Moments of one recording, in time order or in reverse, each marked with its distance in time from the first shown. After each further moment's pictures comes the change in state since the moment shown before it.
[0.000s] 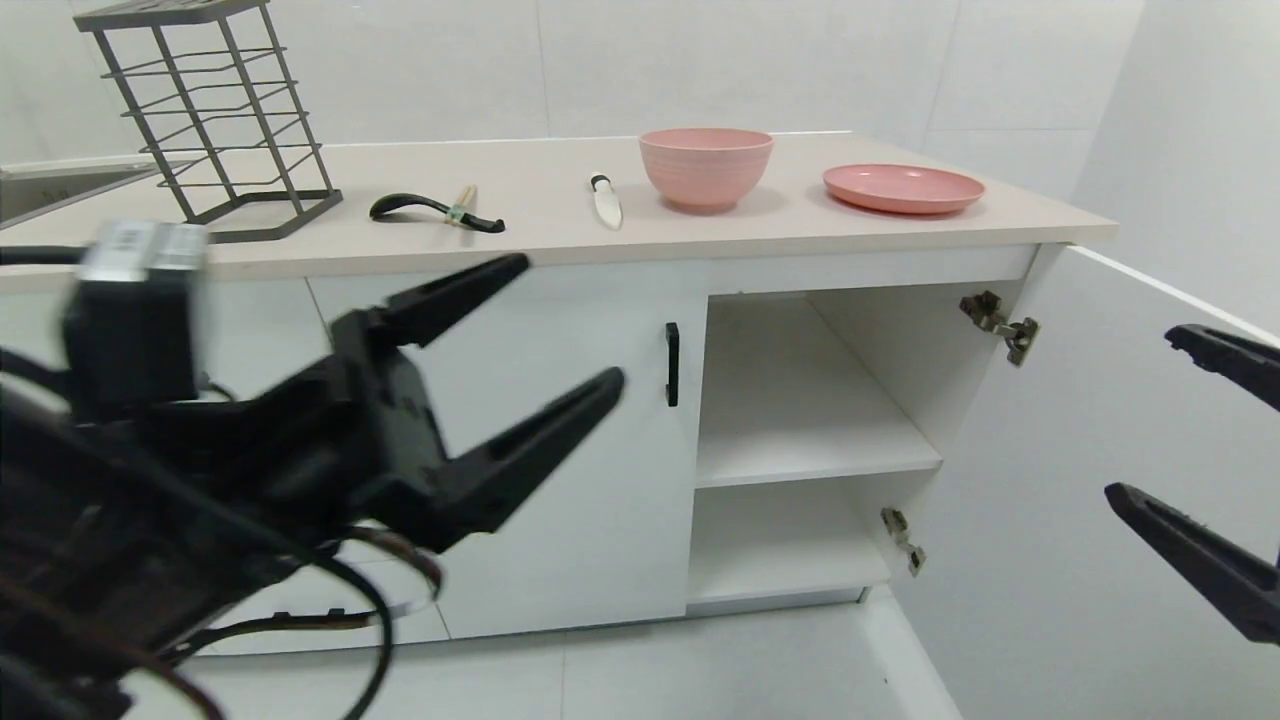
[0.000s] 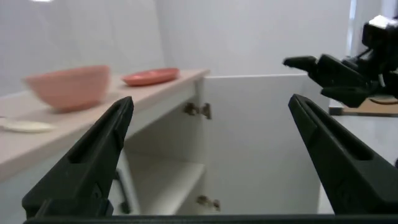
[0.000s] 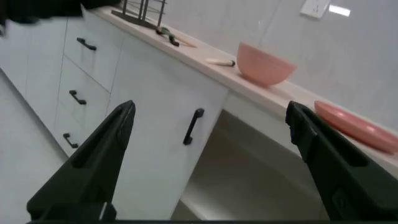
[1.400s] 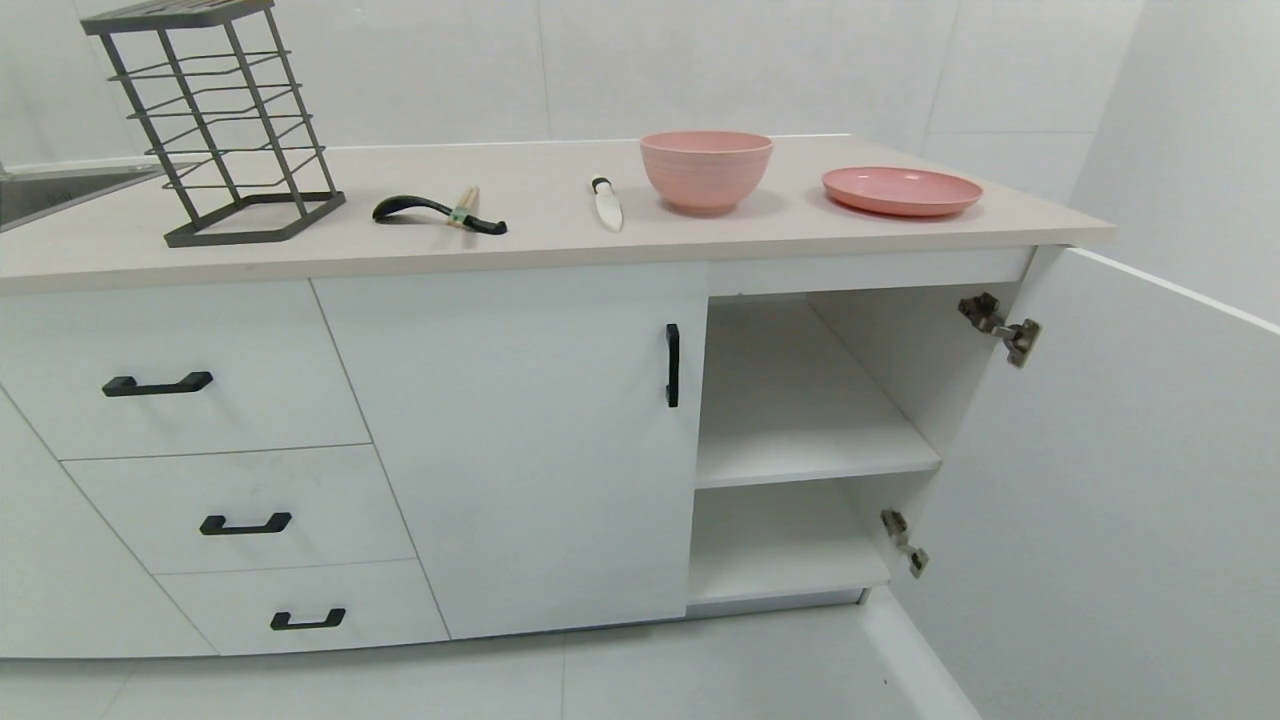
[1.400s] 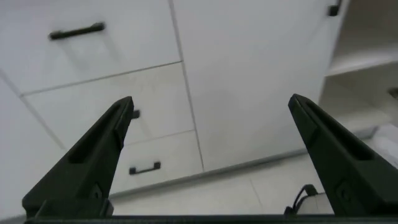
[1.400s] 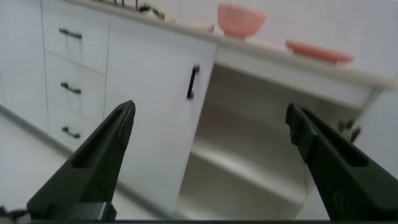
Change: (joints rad) left arm 0.657 -1.487 0.377 1.500 0.313 0.141; right arm -0.158 -1.025 0.109 0.969 -0.095 0.108
